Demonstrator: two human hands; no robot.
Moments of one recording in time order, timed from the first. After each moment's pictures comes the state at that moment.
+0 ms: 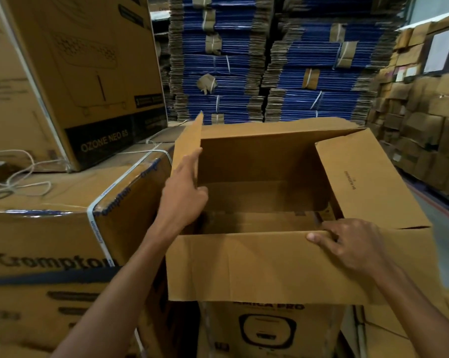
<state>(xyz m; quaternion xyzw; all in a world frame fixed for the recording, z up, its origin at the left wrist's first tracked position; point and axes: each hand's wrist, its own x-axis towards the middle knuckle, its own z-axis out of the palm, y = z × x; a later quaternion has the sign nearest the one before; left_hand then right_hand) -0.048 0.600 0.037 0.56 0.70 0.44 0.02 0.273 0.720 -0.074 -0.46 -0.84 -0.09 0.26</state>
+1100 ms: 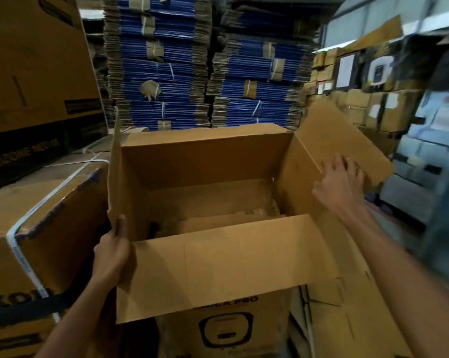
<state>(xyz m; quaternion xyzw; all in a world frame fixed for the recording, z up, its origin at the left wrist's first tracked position) -0.089 0.597 -0.055 0.35 0.74 0.53 0.22 0.329 0.730 0.018 -0.71 -0.65 -0.15 0.23</state>
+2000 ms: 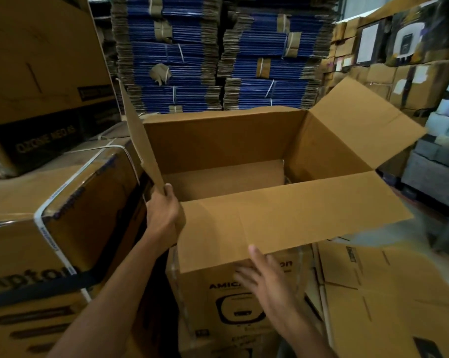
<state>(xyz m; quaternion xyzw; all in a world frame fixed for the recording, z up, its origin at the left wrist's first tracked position) -0.038 0.636 -0.029 0.37 0.75 0.51 0.18 0.183 0.566 -0.113 -0.40 -0.35 0.73 0.44</state>
